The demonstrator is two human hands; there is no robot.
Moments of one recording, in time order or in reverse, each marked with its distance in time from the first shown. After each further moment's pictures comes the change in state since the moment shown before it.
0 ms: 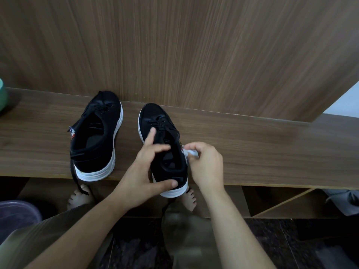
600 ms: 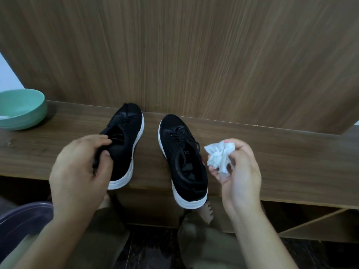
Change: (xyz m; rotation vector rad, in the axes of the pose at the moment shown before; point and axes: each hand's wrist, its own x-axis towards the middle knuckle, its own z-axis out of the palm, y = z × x) left_hand -0.041 0.030 -0.092 0.685 0.786 -0.029; right_hand -0.018 -0.032 -0.017 1.123 0.077 0.219
